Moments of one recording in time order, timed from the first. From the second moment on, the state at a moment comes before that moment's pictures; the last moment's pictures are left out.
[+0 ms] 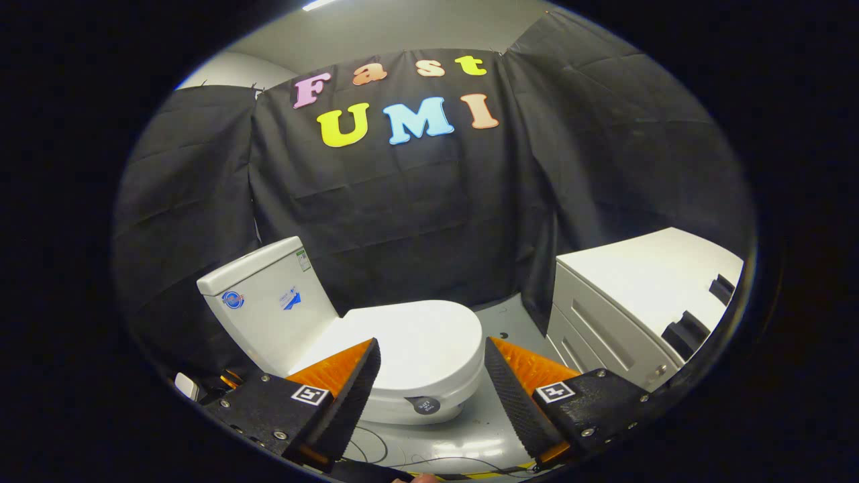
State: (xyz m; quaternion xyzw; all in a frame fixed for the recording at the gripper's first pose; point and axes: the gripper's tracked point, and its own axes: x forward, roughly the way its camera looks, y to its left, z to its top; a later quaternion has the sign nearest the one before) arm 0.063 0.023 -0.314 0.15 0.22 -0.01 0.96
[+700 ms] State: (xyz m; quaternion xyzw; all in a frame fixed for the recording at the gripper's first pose) arm 0.064 0.072 -0.455 0.29 0.30 -0.04 0.91
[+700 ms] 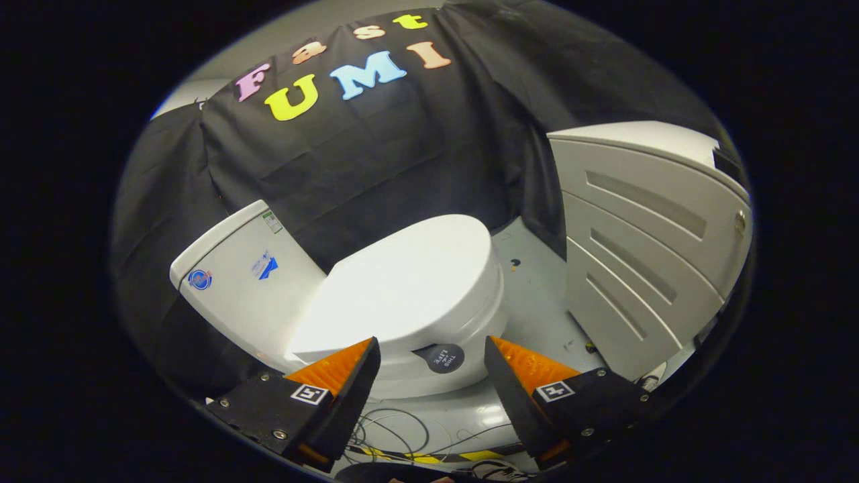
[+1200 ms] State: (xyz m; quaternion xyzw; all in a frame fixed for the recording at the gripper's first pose) arm 0.090 0.069 -0.497 0.48 0.25 -0.10 0.84
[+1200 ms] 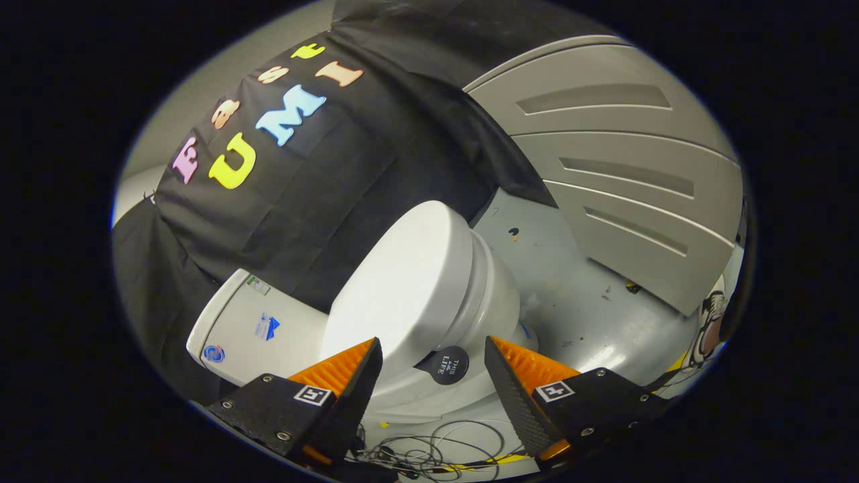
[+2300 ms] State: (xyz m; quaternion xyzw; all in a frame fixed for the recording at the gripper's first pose) arm 0.108 0.103 -0.547 0.65 0.20 -0.08 0.73
